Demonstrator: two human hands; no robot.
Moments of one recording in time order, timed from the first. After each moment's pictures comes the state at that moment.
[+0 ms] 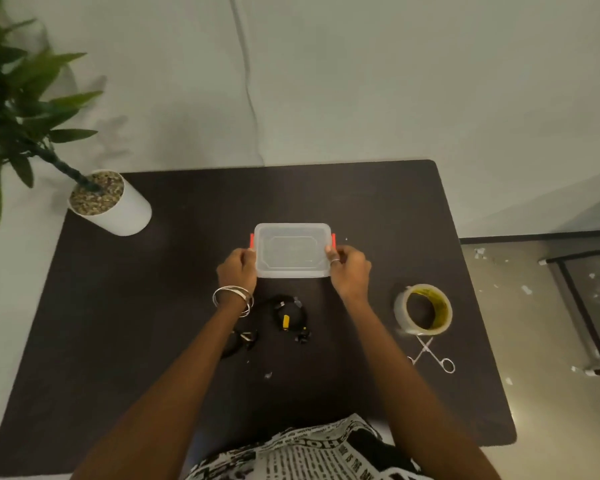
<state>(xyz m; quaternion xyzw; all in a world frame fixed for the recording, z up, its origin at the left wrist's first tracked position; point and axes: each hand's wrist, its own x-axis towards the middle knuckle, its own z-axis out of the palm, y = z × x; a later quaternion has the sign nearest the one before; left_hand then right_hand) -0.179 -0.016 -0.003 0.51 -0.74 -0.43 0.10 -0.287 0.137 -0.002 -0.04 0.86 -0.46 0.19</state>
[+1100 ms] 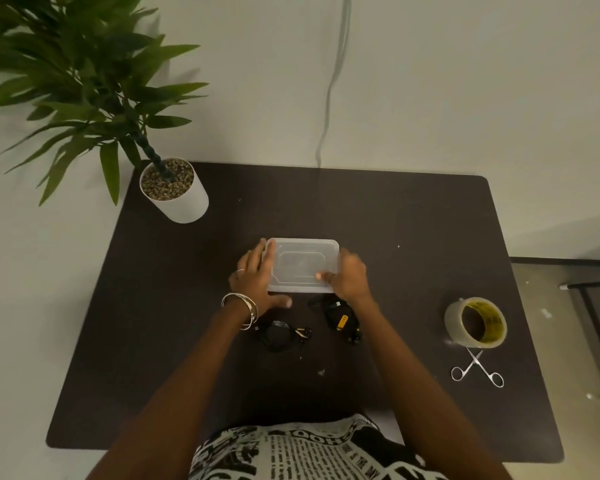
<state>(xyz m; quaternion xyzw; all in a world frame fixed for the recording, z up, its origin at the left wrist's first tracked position) -0.091 -0.088 -0.008 0.28 -0.91 -0.27 -0.13 -0.233 0.050 -0.012 -0.18 0.90 -0.29 0.29</state>
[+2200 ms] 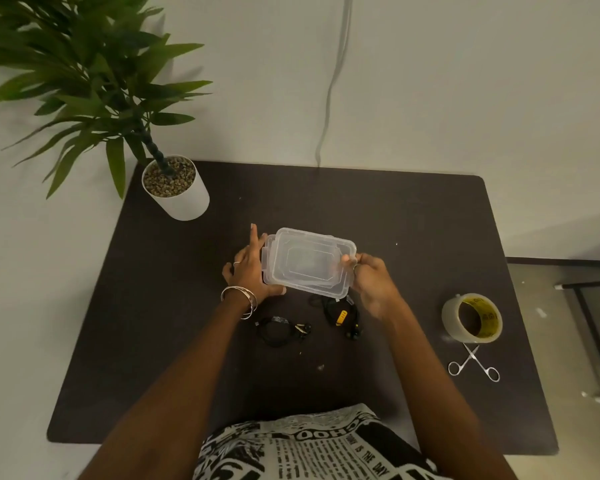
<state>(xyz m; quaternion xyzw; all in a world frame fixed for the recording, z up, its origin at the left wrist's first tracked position) -0.093 -0.095 -0.013 0.36 -0.87 -0.33 -0.05 -0.227 0.083 0.035 0.06 0.70 -0.58 0.41</state>
